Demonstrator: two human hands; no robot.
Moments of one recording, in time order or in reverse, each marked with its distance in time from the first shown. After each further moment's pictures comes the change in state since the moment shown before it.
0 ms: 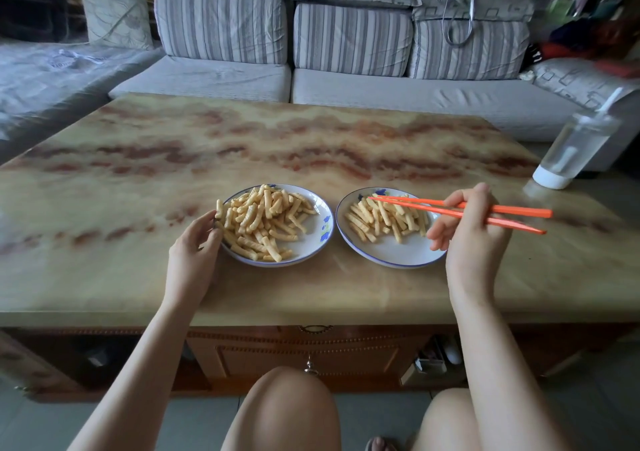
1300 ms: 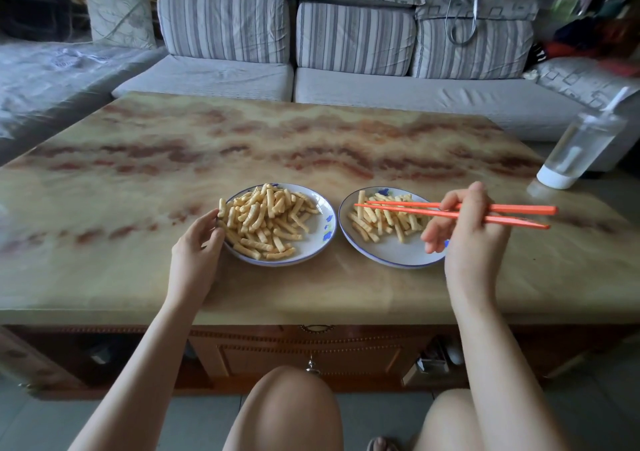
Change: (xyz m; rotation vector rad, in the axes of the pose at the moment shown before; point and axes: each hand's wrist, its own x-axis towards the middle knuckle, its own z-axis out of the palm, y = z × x) left_hand 0.000 0.000 -0.001 0.023 0.003 0.025; right_hand -0.010 -0.007 0.004 -0.003 -0.089 0.000
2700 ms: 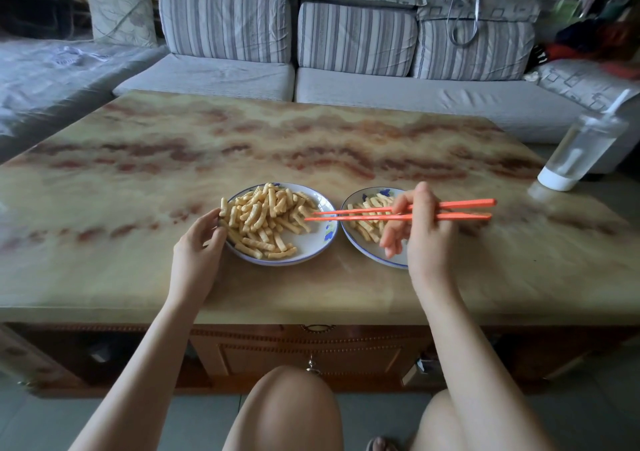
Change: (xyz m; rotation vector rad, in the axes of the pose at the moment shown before) left_hand 0.001 -0.002 0.000 -0.034 -0.010 -0.009; right_hand -0.011 0.011 0.032 0.069 -0.192 0.090
